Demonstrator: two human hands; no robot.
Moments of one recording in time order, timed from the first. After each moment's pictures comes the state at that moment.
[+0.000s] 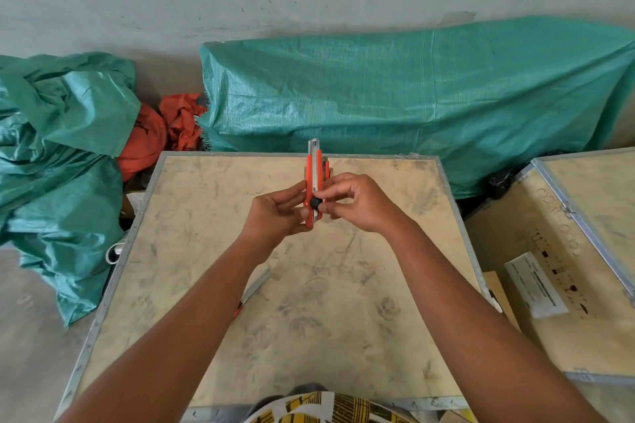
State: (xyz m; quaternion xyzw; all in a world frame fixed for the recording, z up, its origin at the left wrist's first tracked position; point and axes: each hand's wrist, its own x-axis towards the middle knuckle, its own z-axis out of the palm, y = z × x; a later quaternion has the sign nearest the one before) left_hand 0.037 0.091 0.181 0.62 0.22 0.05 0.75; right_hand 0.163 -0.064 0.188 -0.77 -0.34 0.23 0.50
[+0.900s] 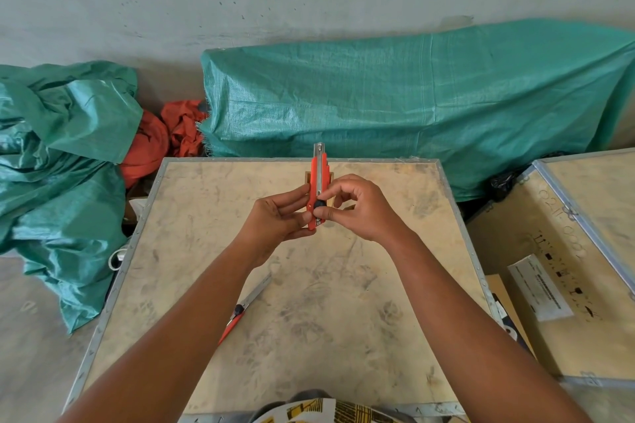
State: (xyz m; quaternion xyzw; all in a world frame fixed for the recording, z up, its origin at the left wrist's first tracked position) left_hand 0.036 0.096 0.189 0.58 0.19 0.01 0.79; right_hand 0.154 -0.069 0.190 -0.78 -0.35 0.15 0.50
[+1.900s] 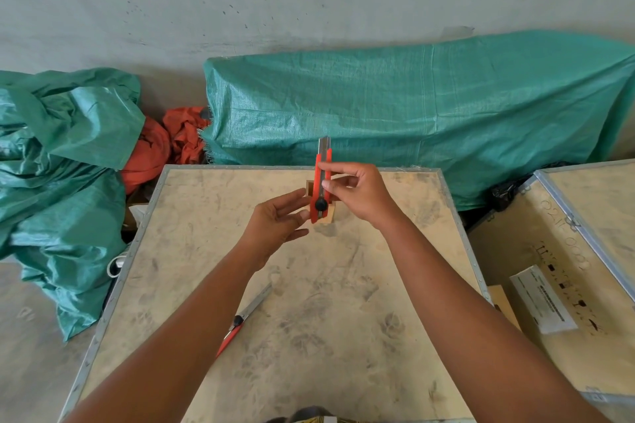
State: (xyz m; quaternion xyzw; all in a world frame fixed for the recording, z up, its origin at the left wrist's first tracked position) left_hand 0.049 0.105 0.182 0.63 0.23 0.03 0.74; right_hand 0.190 -0.041 0.197 -0.75 -0.28 0.17 0.58
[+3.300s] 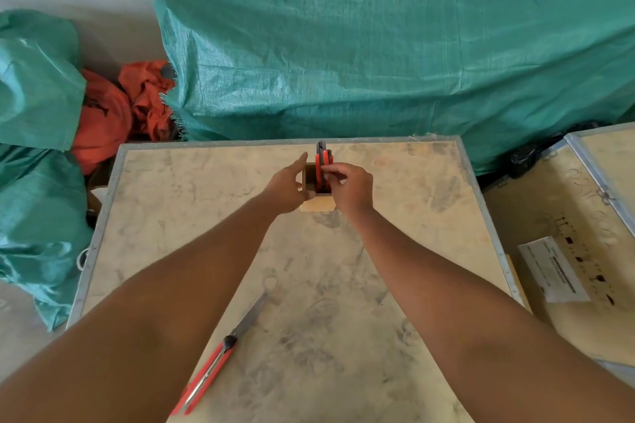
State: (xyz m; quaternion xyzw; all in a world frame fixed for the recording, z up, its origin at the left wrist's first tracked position) left_hand 0.206 0.175 0.047 0.87 0.18 -0.11 0.45; right_hand 0.261 0.024 0.036 -0.88 -0.16 0.03 0.44
